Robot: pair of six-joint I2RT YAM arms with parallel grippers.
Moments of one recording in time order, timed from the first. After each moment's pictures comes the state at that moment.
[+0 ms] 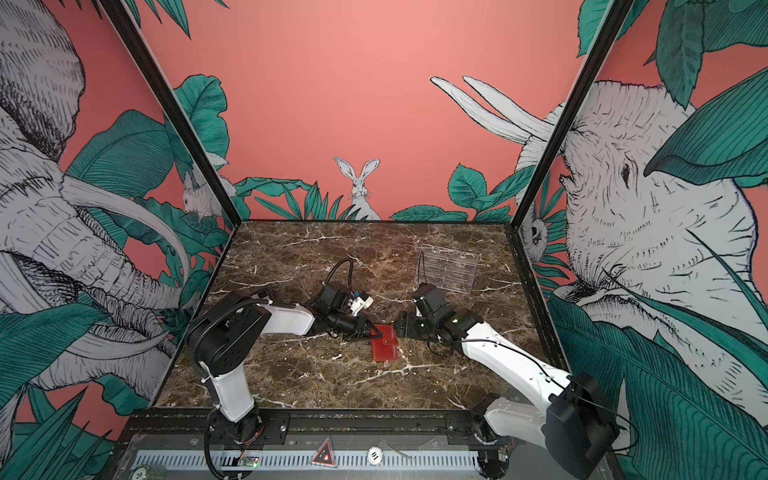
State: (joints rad) left arm -0.68 1.84 0.80 0.18 0.86 -0.75; right arm 0.70 1.21 0.79 -0.56 -0.10 0.69
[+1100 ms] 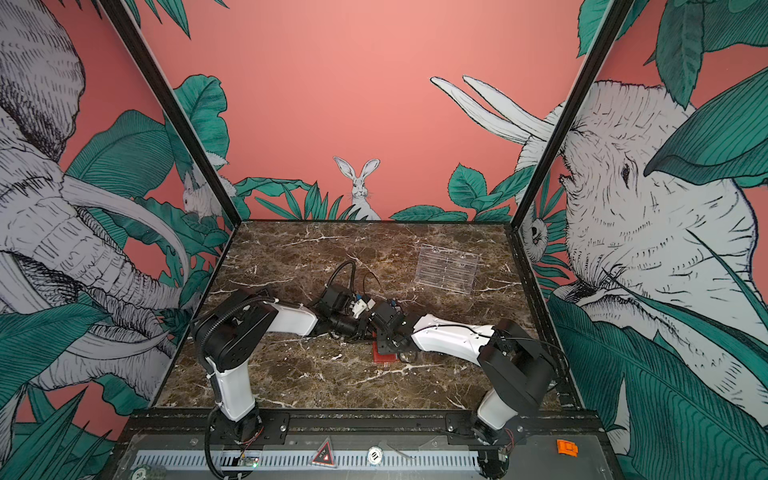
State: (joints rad) left arm -0.68 1.88 0.80 0.20 0.88 -0.72; right arm 0.92 1.58 0.89 -0.52 0.11 0.75
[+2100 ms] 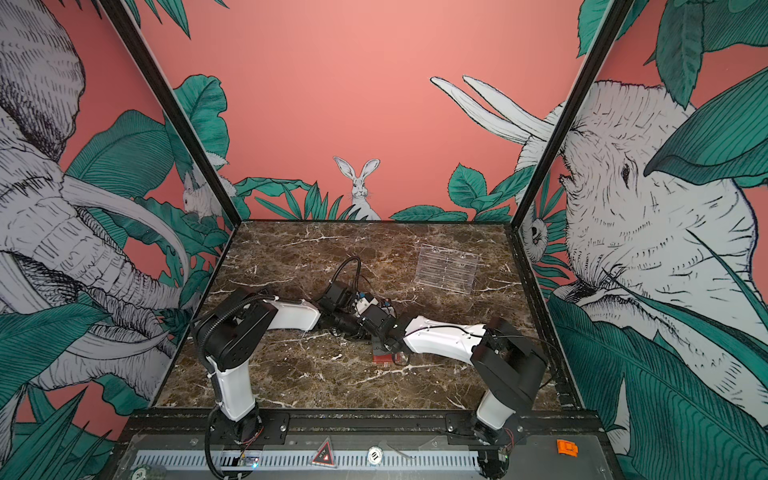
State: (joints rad) left arm -0.69 1.89 0.88 0.03 0.85 -0.57; right arm 0.97 1.61 0.93 -0.53 0.22 0.77
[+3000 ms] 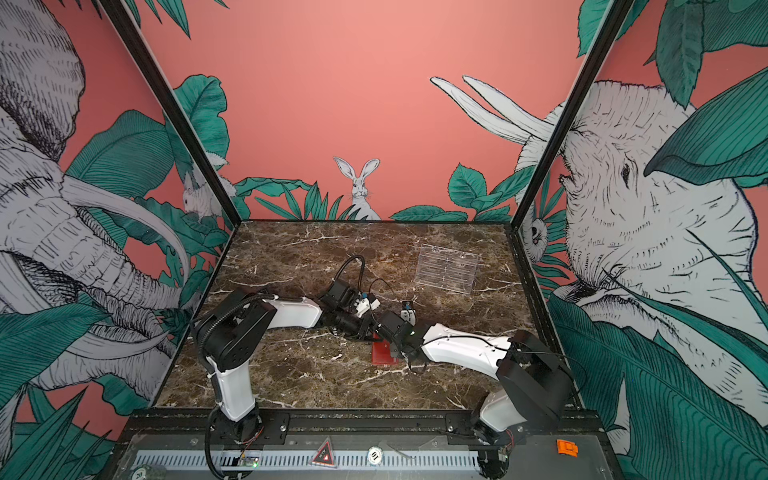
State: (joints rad) left arm -0.69 1.89 0.92 -0.08 0.85 -0.49; right arm 0.96 1.46 0.79 -0.61 0.36 0.85
